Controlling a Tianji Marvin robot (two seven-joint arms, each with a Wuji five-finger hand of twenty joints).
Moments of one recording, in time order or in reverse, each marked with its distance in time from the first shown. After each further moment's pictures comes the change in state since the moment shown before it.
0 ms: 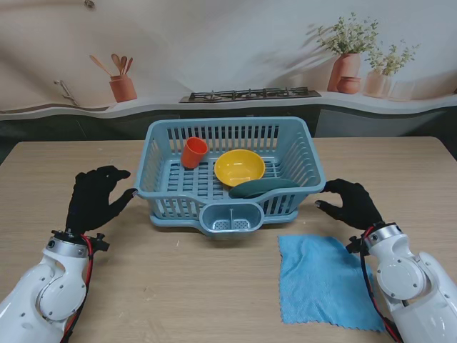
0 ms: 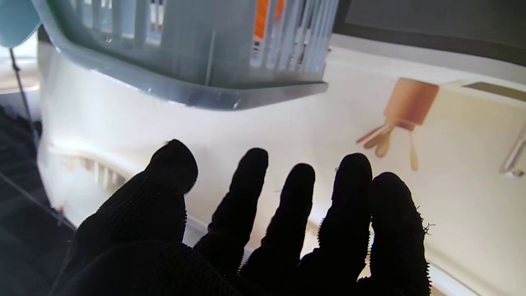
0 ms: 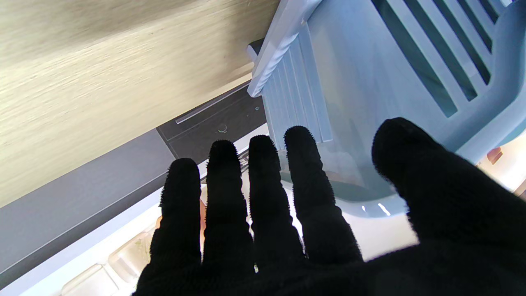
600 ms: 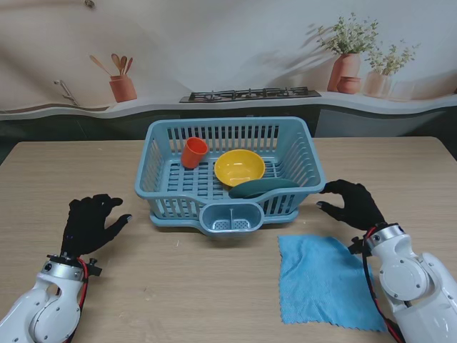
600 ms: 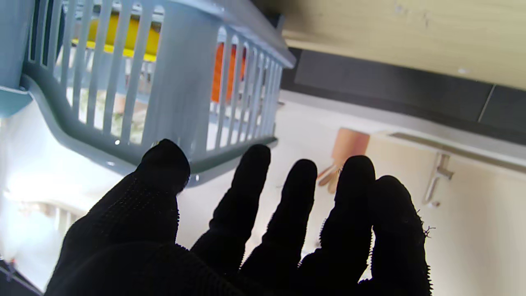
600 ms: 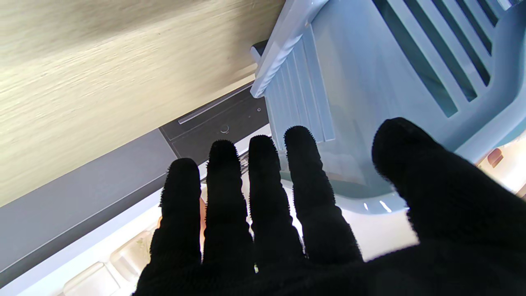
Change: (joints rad) left arm 0.110 0.006 -0.026 0.016 0.017 0.078 -0.028; right arm -0.010 0.003 0.015 -0.010 -0.005 -0.001 0.016; left_hand -0.049 0.000 0.002 0.000 0.065 0.001 -0.069 -0.026 0.052 0.000 -0.028 0.000 -0.014 0.013 -0.051 0.000 -0.045 0.000 0.000 0.000; right_hand 0.000 0.000 0.000 0.000 0.000 0.000 0.000 0.000 0.000 0.000 0.000 0.000 0.000 0.000 0.000 0.000 0.000 0.000 0.000 0.000
